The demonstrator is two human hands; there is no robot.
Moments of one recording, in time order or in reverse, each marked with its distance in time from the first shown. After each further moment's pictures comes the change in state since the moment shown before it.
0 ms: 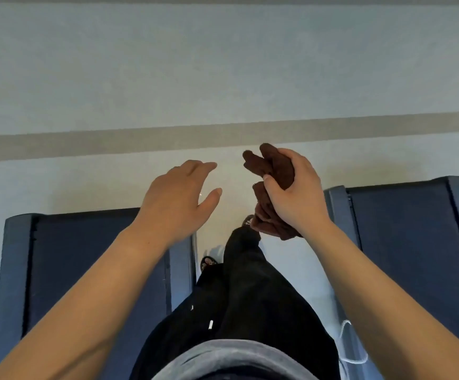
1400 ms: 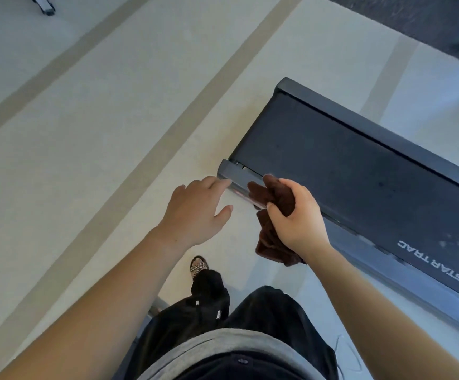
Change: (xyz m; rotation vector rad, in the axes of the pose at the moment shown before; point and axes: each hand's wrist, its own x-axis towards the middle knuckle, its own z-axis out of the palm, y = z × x) left_hand 0.092 0.294 0.120 0.361 -0.345 0.853; right_hand -0.162 0.172 -0.174 0.180 0.650 0.669
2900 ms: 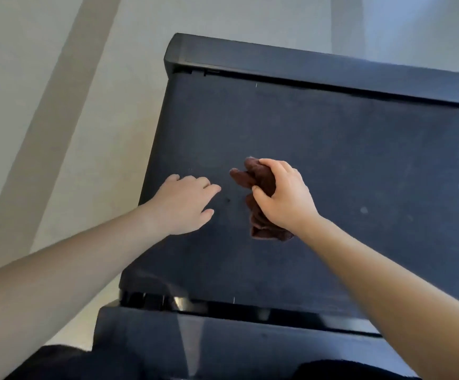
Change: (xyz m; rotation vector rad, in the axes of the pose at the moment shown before) left_hand 0.738 -0.091 0.420 0.478 -0.308 0.572; right_hand 0.620 0.450 0.161 -0.110 0.138 0.186
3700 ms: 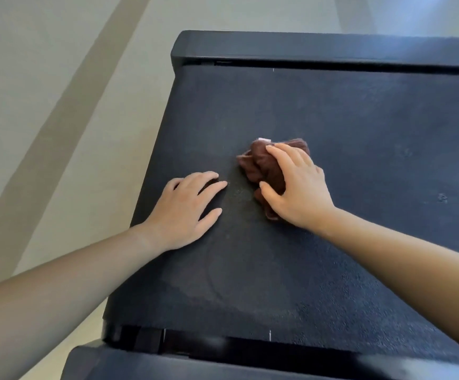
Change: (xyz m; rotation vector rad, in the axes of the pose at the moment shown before) left_hand 0.020 -0.030 0.127 -0.086 0.423 0.012; right_hand 0.037 0.063 0.096 -0.194 0.198 -0.263
